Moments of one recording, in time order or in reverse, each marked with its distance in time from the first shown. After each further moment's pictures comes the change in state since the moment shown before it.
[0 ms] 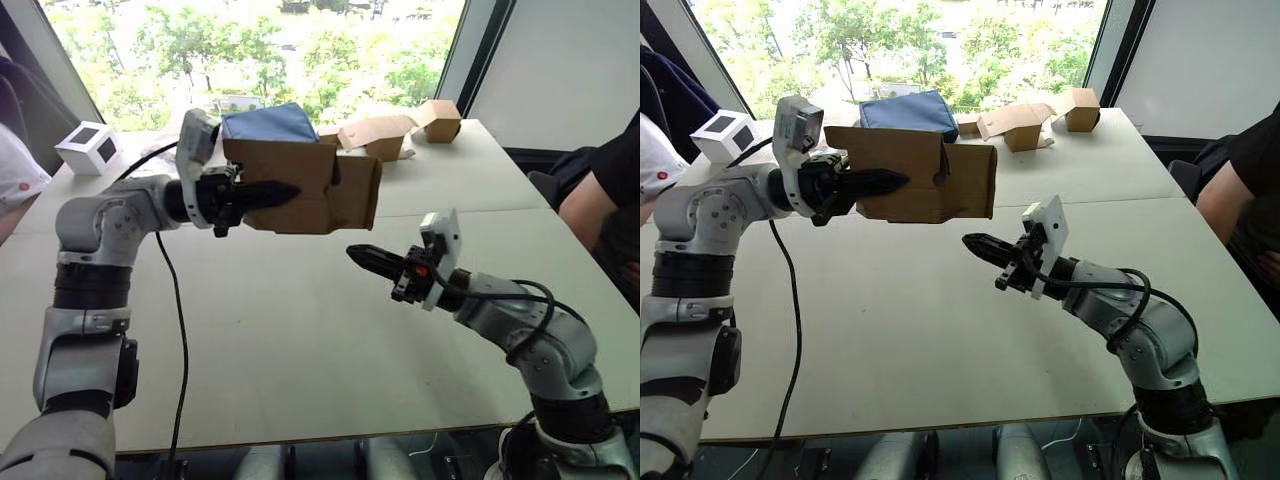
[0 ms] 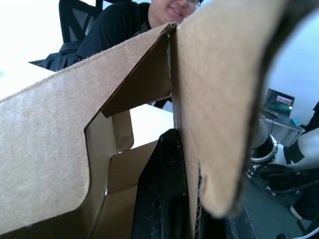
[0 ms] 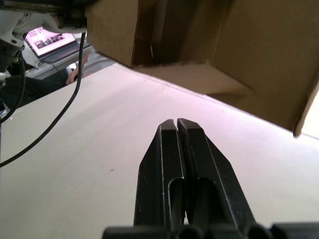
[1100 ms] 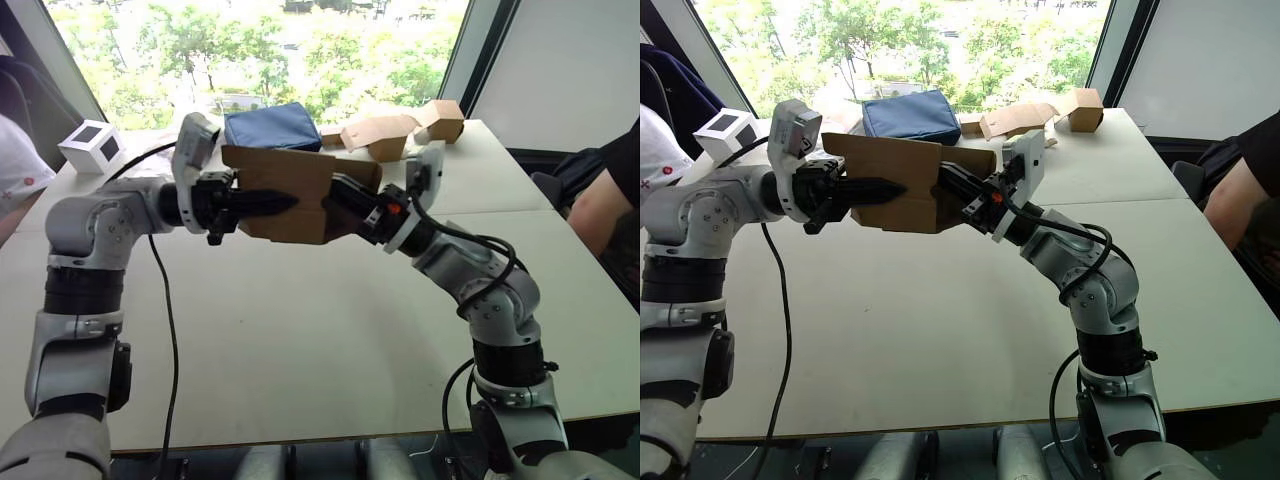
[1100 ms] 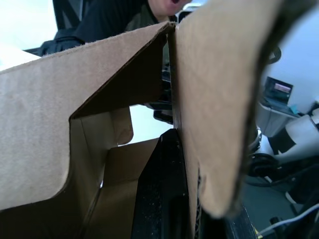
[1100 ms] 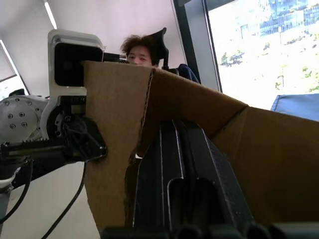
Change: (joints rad) left arm 0.035 0.029 0.000 -0.090 -0.001 0.051 -0.025; right arm -0.258 0.223 -0.014 0.143 0.005 -0.042 -0.065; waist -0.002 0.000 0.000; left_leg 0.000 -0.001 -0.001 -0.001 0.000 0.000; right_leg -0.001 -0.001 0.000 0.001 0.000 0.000
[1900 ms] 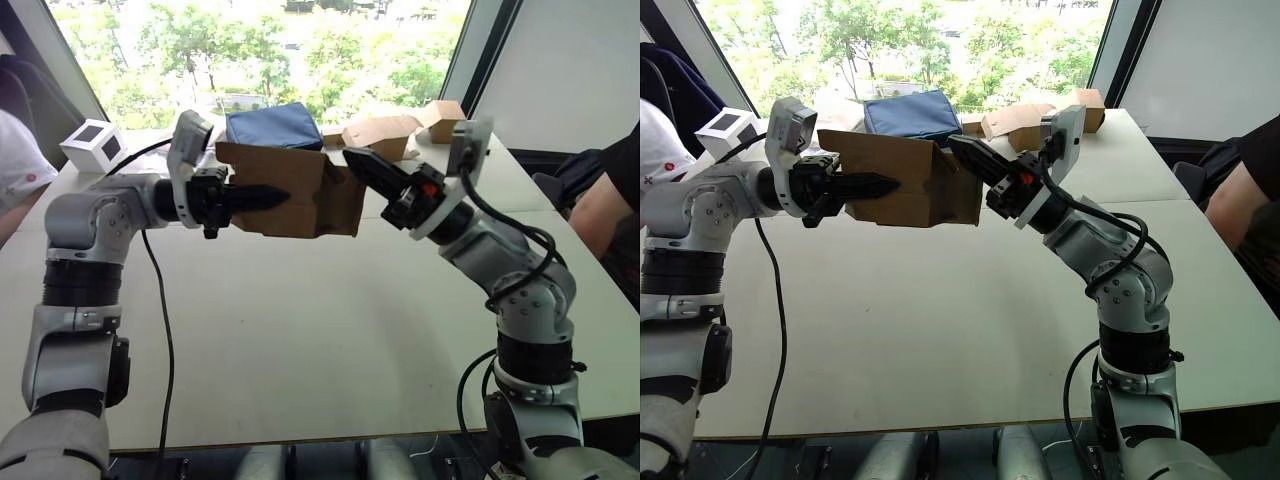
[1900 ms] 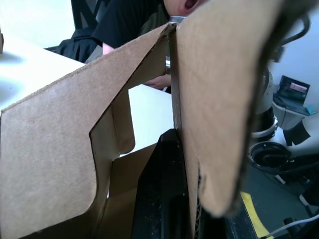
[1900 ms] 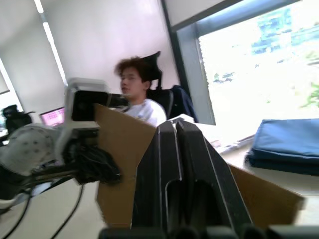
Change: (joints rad) left arm -0.038 0.012 -0.010 0.113 0.085 -0.063 -0.040; right arm -0.030 -0.084 -0.097 -0.013 0.075 0.012 -0.069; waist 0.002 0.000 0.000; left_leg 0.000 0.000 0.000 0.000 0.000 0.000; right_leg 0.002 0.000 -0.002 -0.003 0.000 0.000
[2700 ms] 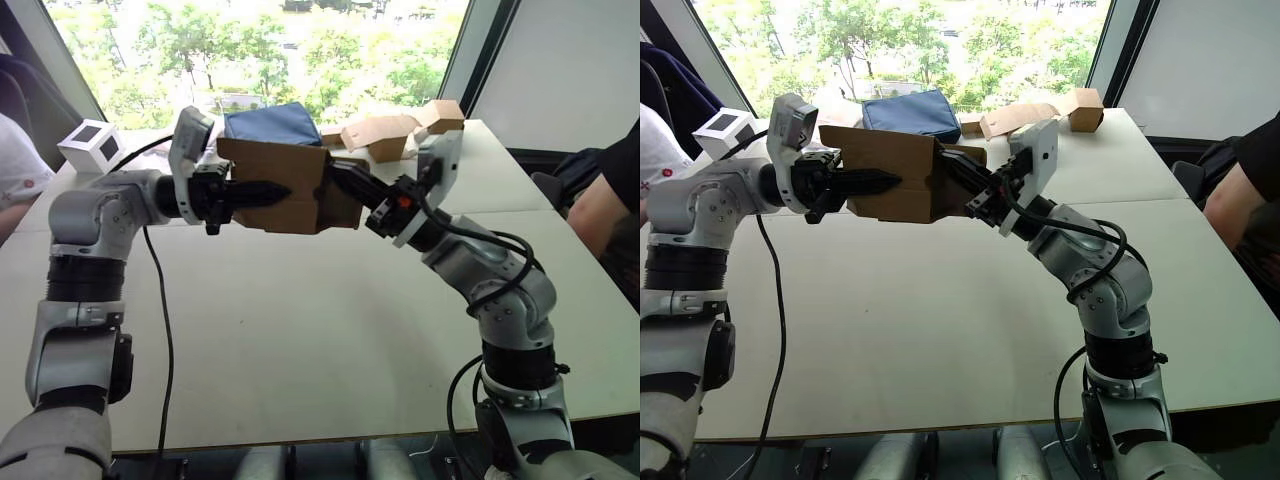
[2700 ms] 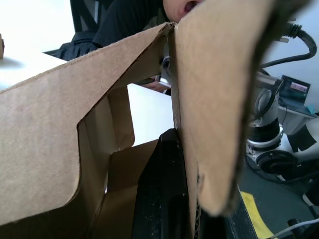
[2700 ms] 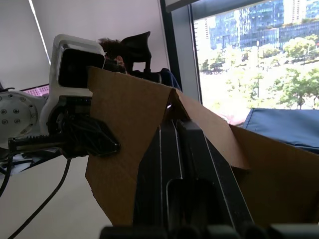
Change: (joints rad) left arm -0.016 -0.012 -0.003 0.022 0.010 -0.025 -0.012; right arm 0.028 0.039 0.100 -0.040 -0.132 -0.004 0.031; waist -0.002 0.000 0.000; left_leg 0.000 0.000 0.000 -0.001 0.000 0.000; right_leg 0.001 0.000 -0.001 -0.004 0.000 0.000
